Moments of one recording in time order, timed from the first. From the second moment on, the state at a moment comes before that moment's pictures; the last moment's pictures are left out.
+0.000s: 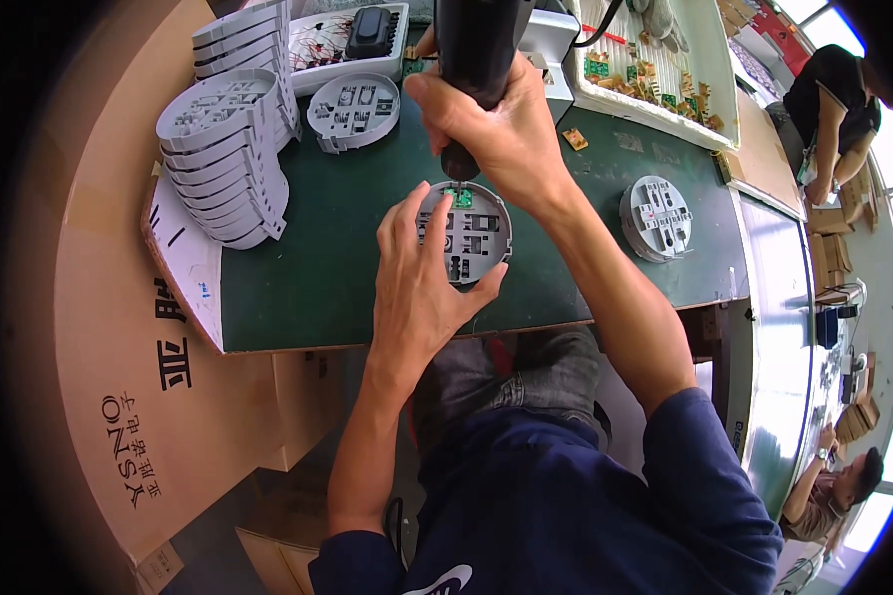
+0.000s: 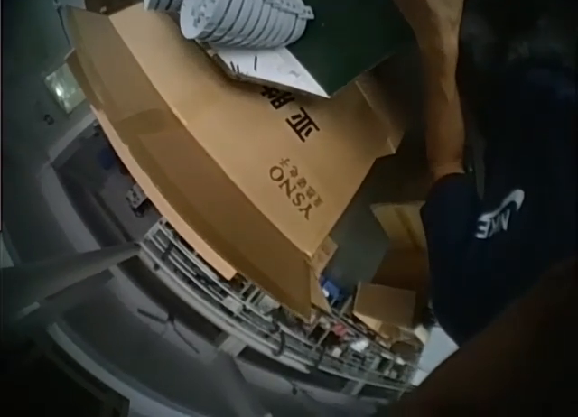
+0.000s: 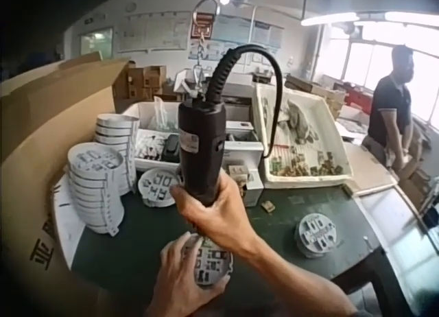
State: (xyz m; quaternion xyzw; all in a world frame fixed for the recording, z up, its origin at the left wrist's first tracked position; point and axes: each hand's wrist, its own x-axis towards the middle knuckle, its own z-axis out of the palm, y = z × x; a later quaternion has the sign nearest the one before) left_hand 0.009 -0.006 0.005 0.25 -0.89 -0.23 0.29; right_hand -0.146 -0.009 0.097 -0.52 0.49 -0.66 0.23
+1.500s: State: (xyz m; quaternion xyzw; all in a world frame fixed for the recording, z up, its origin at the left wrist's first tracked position) left_hand 0.001 0.029 0.023 0.04 -0.87 -0.29 0.40; right_hand -0.190 0.172 0.098 -0.51 0.66 -0.45 0.31
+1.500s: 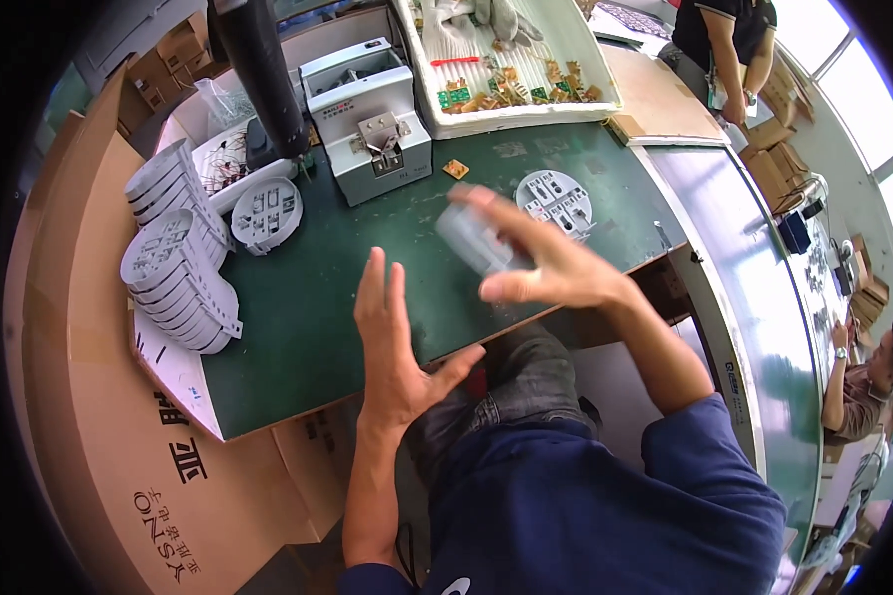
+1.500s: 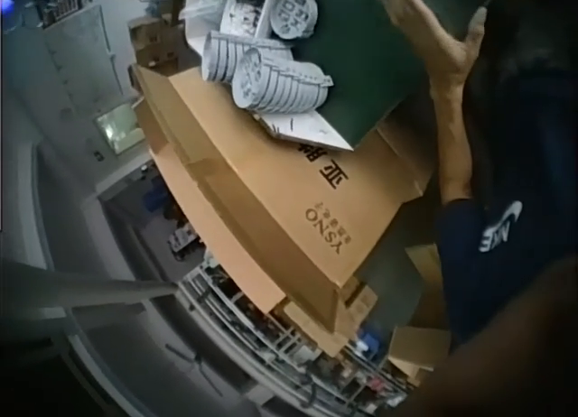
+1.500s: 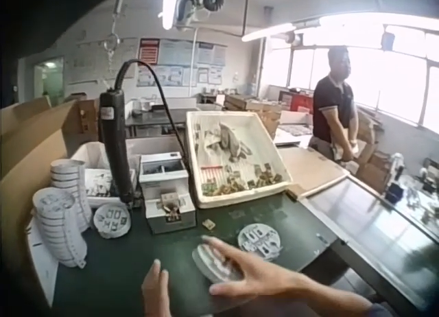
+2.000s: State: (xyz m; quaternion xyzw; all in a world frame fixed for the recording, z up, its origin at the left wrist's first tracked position) left_hand 0.071 -0.068 0.140 0.32 -0.75 -0.05 0.57; right_hand -0.255 0.200 0.082 -0.52 0.85 -0.08 -0.08
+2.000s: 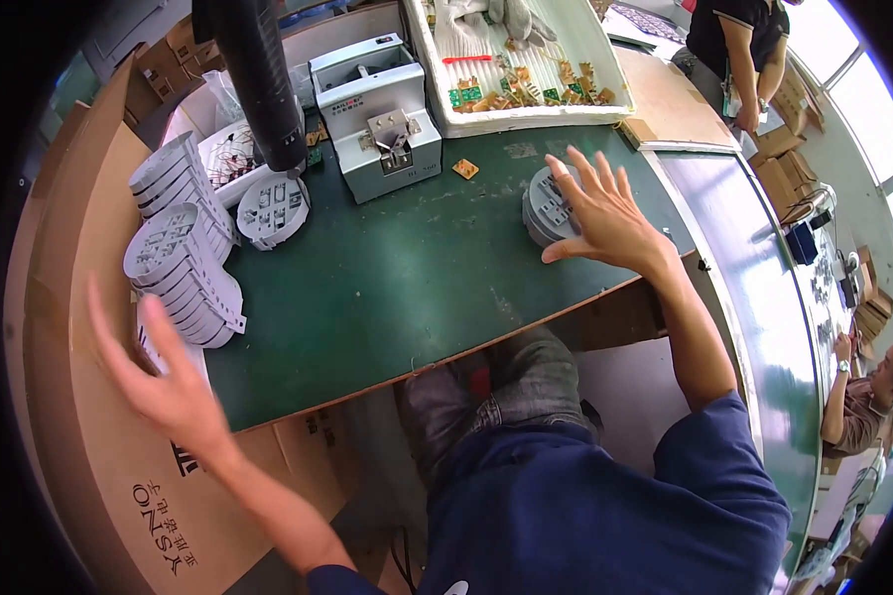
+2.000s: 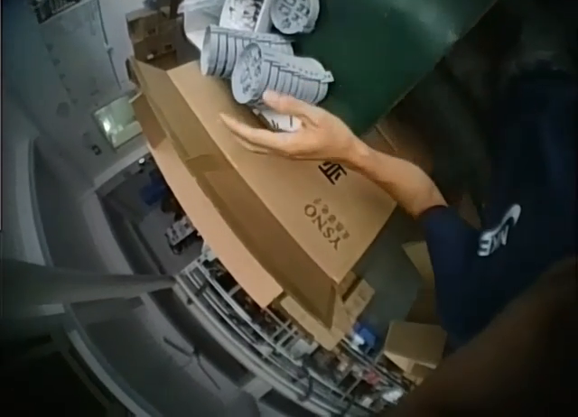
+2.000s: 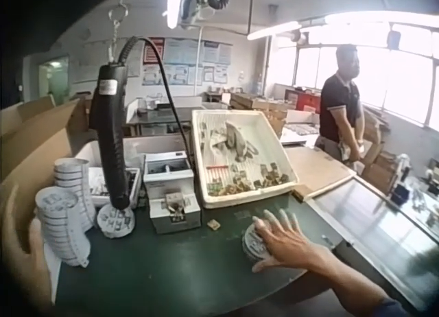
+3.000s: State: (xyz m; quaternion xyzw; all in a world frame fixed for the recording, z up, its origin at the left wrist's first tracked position) left_hand 0.090 -0.010 0.124 0.22 -0.88 -0.13 0.40; right_hand -0.216 0.103 0.088 -0.49 0.76 -0.42 0.04
